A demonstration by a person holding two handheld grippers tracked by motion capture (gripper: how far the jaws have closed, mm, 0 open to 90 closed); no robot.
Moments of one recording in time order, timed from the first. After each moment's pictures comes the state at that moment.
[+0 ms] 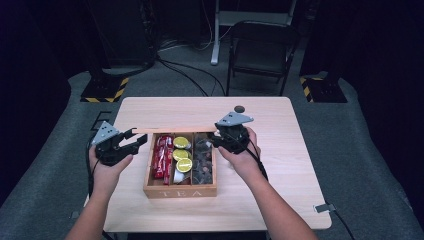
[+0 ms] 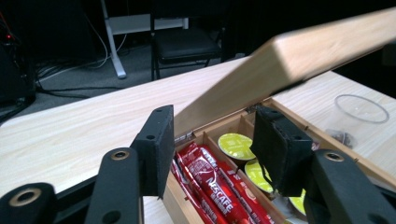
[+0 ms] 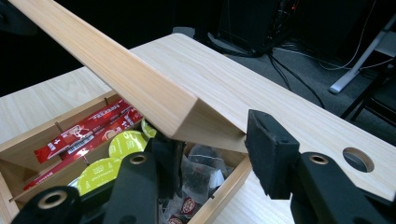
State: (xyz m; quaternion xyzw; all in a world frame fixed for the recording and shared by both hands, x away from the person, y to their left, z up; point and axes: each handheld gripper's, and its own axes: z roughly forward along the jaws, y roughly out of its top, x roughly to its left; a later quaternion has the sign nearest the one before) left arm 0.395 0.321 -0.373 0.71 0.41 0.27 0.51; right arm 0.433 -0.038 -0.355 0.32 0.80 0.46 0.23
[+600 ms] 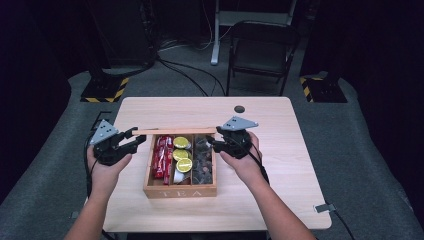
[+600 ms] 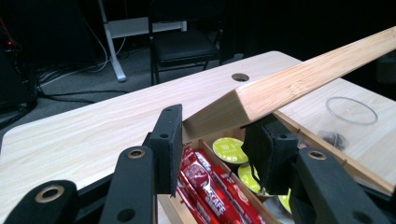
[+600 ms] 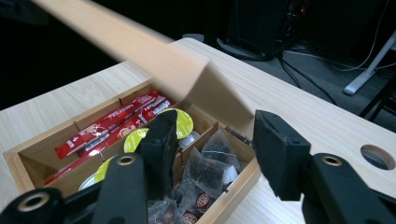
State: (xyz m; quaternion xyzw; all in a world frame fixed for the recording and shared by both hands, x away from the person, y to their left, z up) left arm 0.391 0.316 -0.361 0.71 0.40 0.27 0.51; right arm 0.424 -0.046 -0.363 0.31 0.79 0.48 0.22
